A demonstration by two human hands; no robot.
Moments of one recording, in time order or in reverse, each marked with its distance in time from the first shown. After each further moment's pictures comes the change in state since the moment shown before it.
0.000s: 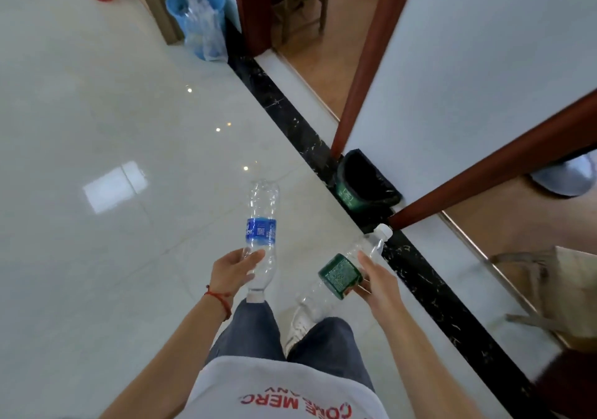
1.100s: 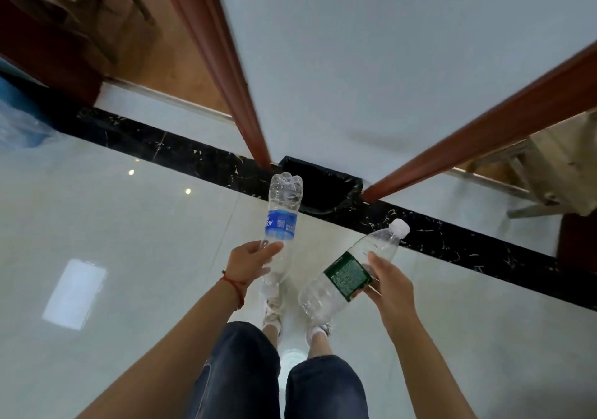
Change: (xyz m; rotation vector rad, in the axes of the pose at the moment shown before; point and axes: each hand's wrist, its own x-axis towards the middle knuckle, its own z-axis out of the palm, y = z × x) left_hand 0.276 0.143 0.222 0.528 -0.475 -0.112; right_hand 0.185 -0.092 0.017 0.515 0.403 0.084
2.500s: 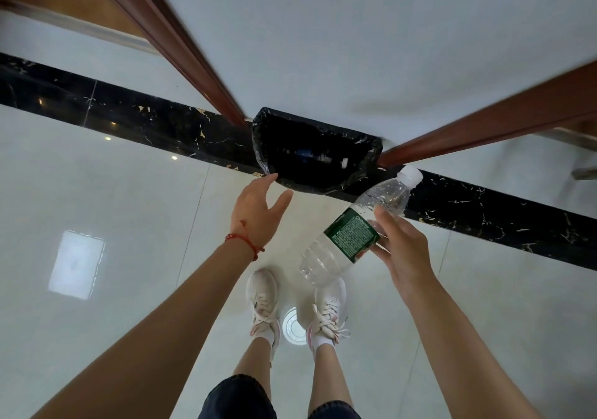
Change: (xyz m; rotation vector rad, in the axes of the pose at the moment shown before) left_hand 0.218 -0.038 0.074 0.743 0.094 0.501; right_hand 0.213 0.032 0.037 -0.036 0.038 0.025
